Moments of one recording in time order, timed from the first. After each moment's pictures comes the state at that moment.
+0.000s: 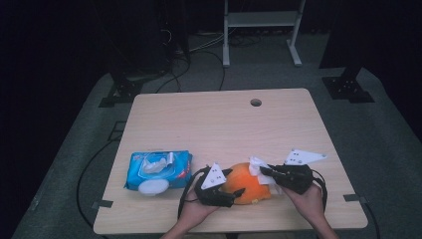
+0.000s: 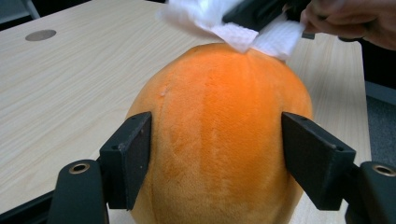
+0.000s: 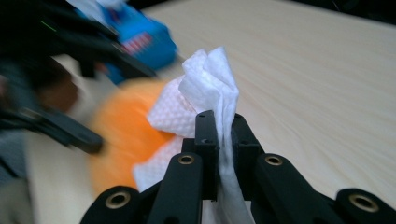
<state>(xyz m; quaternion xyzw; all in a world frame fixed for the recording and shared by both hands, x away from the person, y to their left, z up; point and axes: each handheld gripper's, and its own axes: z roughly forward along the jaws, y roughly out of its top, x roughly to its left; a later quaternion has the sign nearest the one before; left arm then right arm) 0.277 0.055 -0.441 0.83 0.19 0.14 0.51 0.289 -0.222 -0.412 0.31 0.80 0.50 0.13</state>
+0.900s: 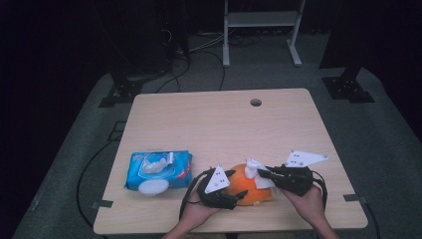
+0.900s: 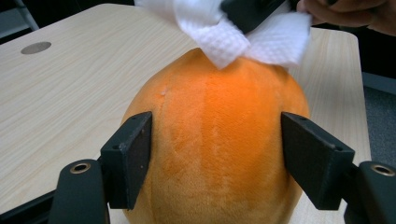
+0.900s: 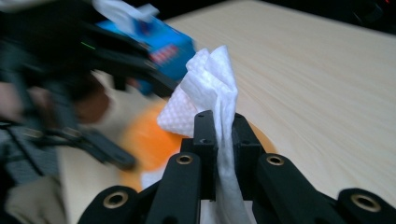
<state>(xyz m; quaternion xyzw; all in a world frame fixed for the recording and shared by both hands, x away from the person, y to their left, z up) 0.273 0.048 -0.441 0.83 0.17 0.15 0.51 0.280 -0.215 -0.401 0.27 0.80 0.52 0.11</state>
